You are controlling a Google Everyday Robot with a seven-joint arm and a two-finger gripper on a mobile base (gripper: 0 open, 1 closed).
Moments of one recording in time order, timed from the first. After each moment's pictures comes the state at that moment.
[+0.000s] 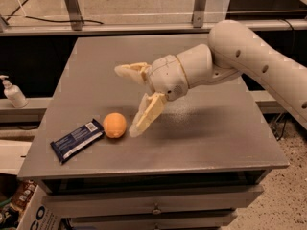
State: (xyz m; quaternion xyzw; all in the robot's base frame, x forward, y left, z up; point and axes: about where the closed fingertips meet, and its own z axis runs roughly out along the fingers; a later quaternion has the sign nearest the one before) arm 0.476 0.068 0.900 -0.66 0.48 0.43 0.39
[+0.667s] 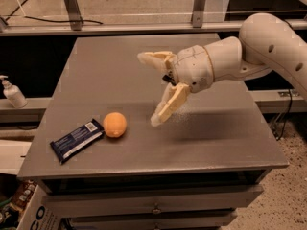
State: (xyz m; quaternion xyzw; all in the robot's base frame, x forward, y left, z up) arm 0.493 0.018 0.923 -0.64 0.49 0.40 0.43
